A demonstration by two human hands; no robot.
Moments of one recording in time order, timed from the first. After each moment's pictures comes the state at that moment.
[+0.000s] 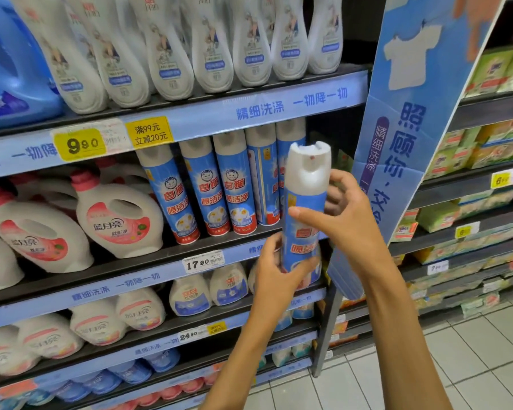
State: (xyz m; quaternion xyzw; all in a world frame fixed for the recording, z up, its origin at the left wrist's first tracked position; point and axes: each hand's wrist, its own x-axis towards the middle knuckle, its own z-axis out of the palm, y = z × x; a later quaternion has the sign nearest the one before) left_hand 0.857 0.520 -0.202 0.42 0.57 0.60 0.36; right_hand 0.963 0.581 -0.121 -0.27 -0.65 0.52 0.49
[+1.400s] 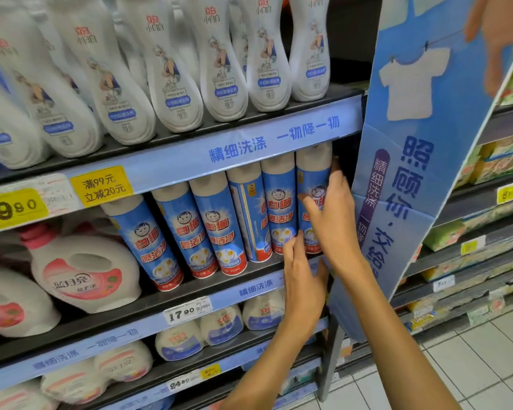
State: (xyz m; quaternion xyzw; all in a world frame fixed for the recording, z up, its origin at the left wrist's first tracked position) left_hand 0.882 0.620 -0.209 0.53 0.65 0.50 0.22; right_hand 0.922 0.686 -0.130 -0.47 -0.68 0.21 0.52
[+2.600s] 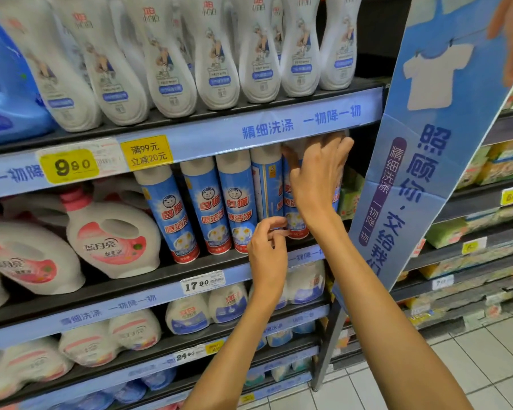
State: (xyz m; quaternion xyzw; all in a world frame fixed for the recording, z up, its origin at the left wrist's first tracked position) left_hand 0.826 0.590 -0.191 0.42 0.62 0.63 0.19; right_hand 0.871 0.665 -0.090 -0.53 -0.71 -0.02 0.47
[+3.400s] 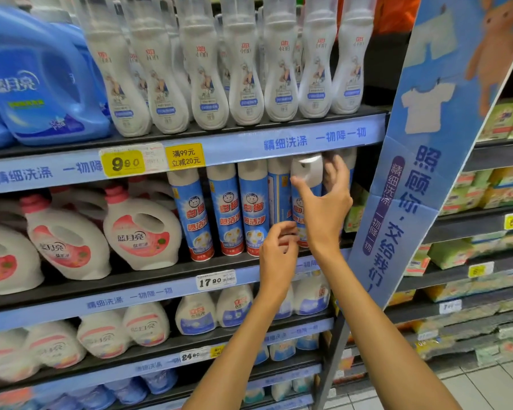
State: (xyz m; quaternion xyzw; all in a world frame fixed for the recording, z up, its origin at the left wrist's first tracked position) left_hand 0.824 0.579 -0.187 0.44 0.59 0.64 0.22; right_hand 0.879 0.626 -0.107 -0.36 -0.57 0.30 0.67
